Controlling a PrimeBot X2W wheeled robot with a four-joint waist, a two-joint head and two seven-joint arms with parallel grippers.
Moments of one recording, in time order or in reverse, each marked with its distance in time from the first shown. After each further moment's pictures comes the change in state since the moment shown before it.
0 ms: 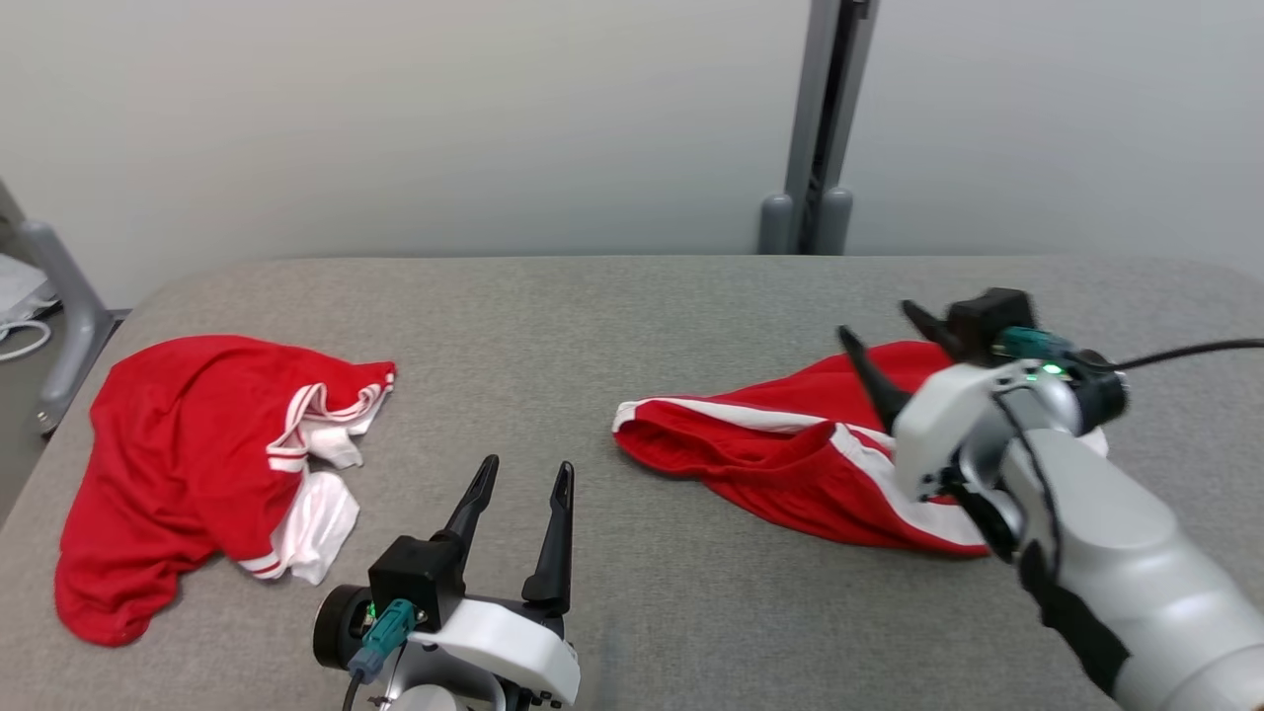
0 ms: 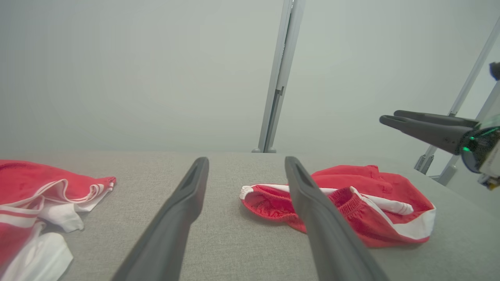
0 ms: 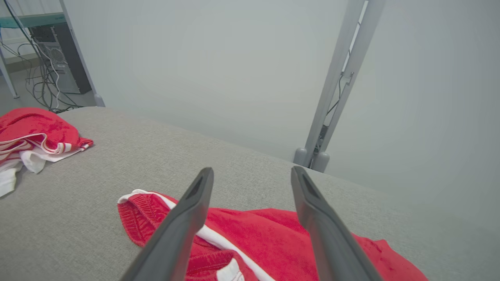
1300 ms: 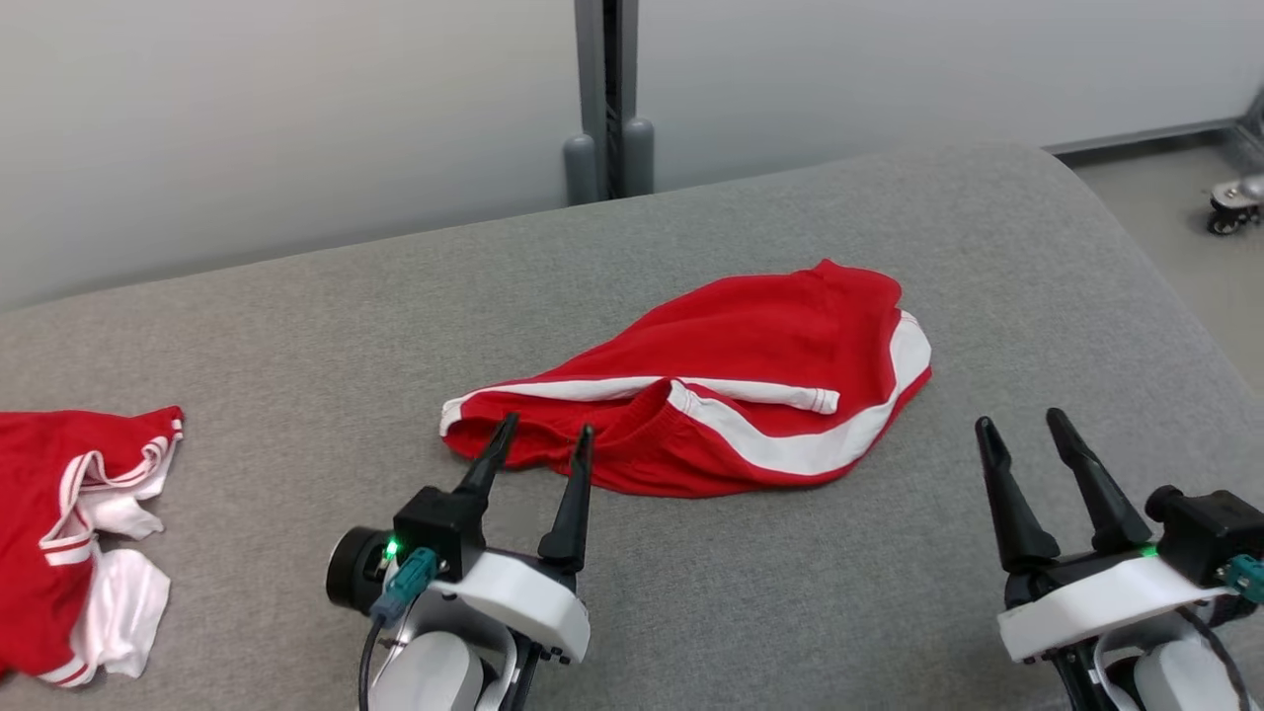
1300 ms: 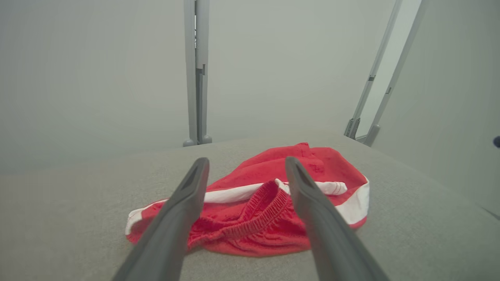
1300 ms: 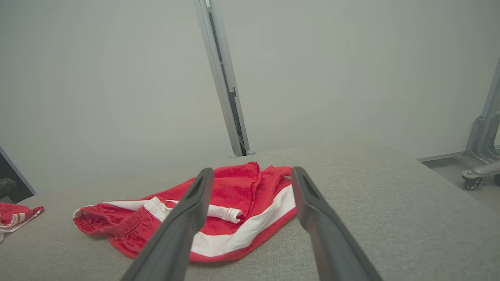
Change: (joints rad) left arm -0.084 -0.001 -0.020 0.052 0.026 -0.030 0.000; right arm 0.695 -0.088 -0.582 -0.833 -0.124 0.000 -0.033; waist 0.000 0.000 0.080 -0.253
